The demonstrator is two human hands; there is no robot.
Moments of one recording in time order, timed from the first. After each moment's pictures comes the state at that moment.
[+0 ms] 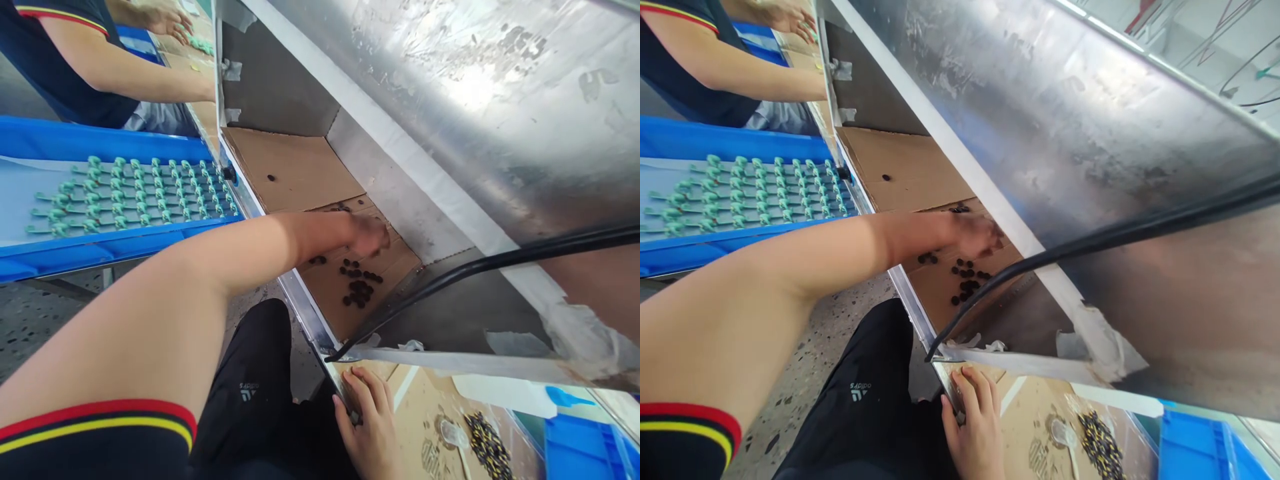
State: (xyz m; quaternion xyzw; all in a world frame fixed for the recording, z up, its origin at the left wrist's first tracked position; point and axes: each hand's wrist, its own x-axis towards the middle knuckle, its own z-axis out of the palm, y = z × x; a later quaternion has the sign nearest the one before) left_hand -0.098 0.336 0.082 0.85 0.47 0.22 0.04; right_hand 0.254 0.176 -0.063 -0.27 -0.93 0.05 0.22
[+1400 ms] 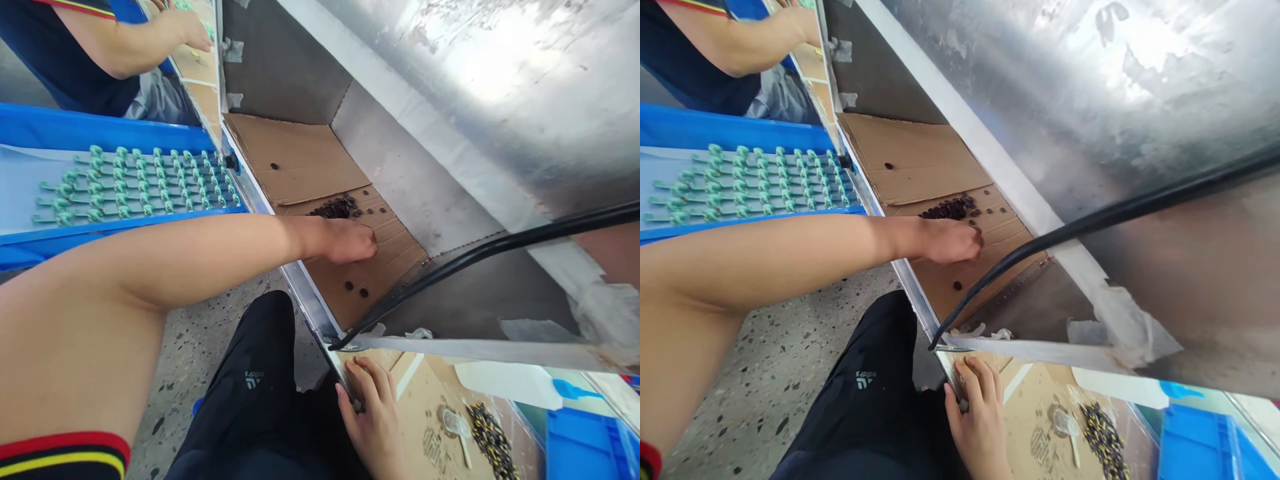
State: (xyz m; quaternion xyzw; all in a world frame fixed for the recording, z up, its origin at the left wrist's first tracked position) left_hand -0.104 0.276 0.070 0.90 0.41 0.14 0.02; right_hand 0.253 0.174 -0.061 -0.28 -0.93 0.07 0.22
